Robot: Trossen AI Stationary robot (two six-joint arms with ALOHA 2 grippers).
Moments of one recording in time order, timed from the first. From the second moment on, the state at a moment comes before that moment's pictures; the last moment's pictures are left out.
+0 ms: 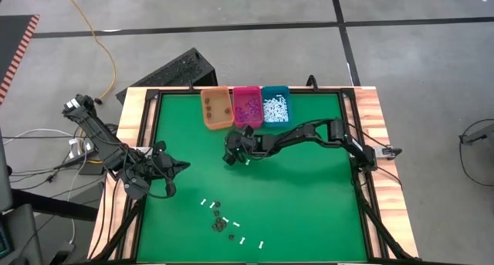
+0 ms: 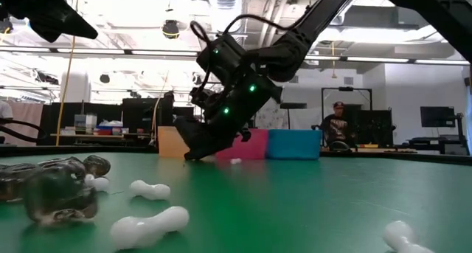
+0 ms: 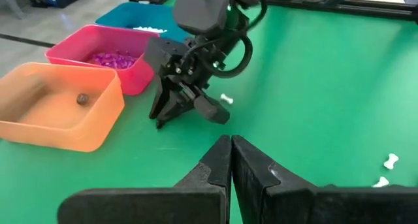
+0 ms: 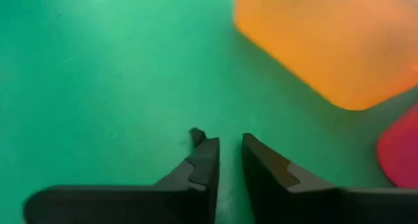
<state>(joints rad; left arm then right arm) -0.80 0.79 0.59 -0.53 -0.98 -0.68 -0.05 2.23 1.40 0.11 0.39 0.30</state>
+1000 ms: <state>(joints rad) -0.80 0.79 0.59 -0.53 -0.96 -0.69 0.25 1.59 0.76 -0.01 0.36 0.38</state>
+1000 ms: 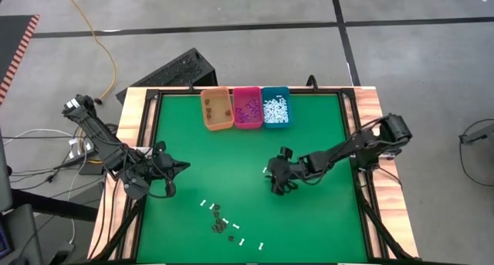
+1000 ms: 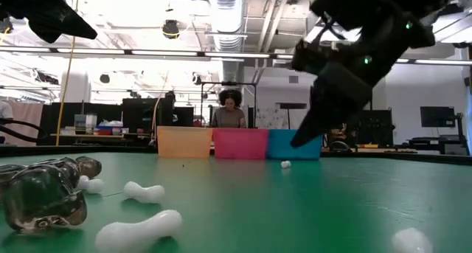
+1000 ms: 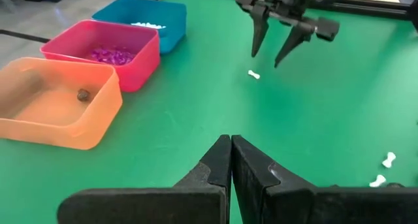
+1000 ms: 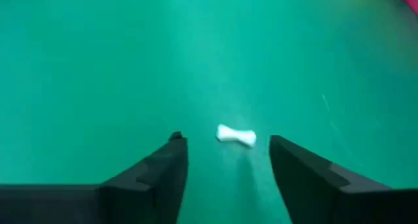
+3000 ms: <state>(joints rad) -0.80 0.79 0.59 -0.55 -1.00 -0.70 0.19 1.64 0.76 0.10 0.33 0.38</state>
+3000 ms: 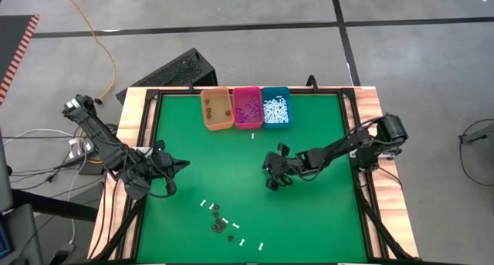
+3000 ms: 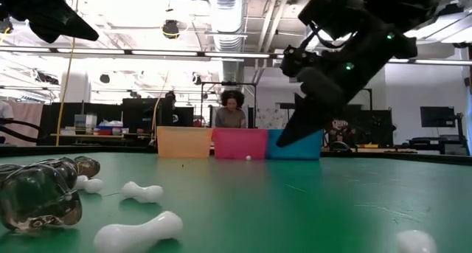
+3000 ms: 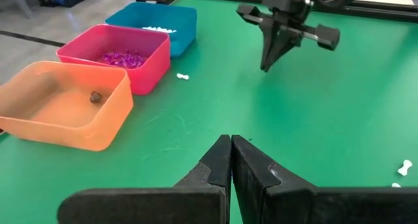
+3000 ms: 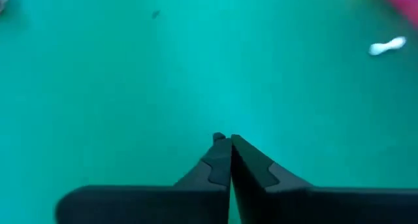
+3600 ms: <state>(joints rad) -0.80 0.79 0.59 -0.56 -1.08 -0.70 0.01 1.64 0.76 0.35 0.55 0.51</state>
